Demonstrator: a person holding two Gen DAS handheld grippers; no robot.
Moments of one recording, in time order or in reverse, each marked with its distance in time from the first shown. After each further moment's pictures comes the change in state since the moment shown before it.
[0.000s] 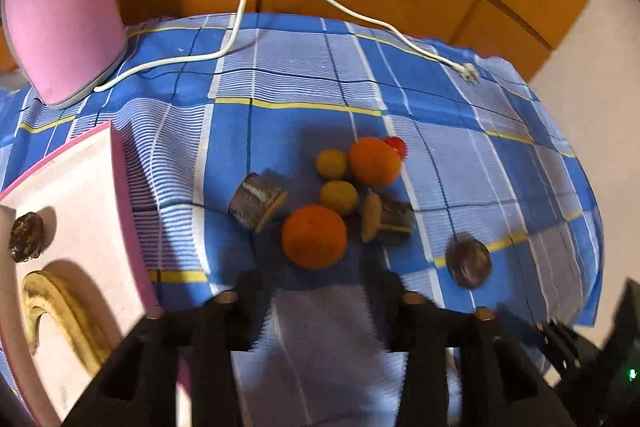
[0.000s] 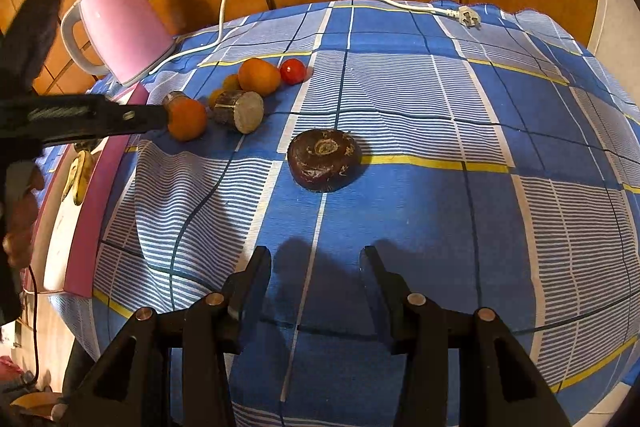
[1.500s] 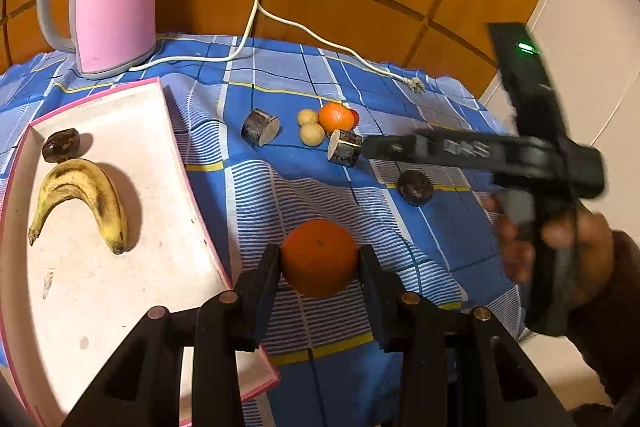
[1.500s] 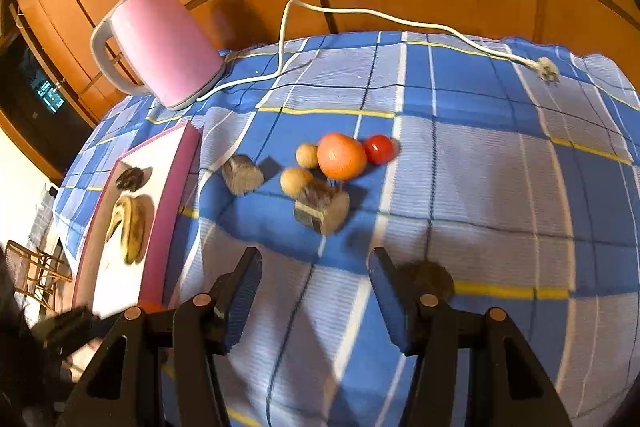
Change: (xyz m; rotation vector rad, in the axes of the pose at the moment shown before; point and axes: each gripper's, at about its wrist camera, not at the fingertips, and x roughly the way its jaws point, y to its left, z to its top) left arm -0.075 0.017 -0.111 0.009 -0.179 -0.136; right arm 0.019 0.043 0.085 -0.061 0.014 0.156
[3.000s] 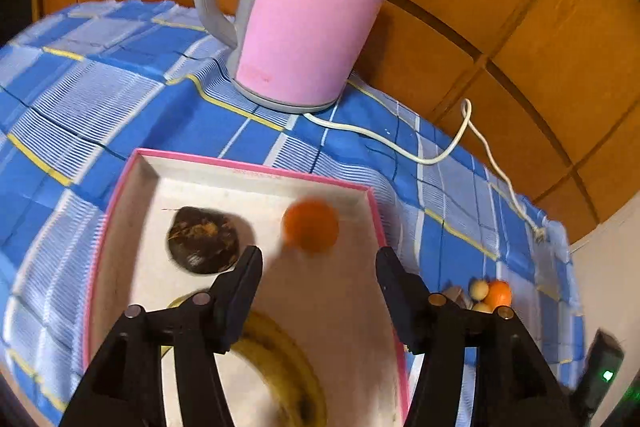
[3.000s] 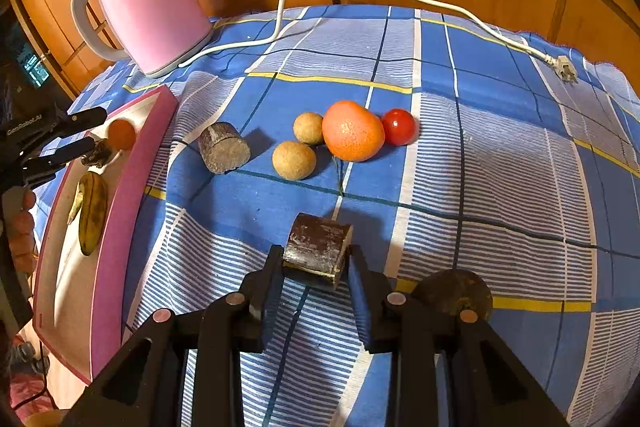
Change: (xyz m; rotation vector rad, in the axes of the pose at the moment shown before) left arm 0.009 0.166 0.092 -0.420 -0.107 0.262; right arm 0.036 0.007 -0.008 -0.058 0.055 -0.077
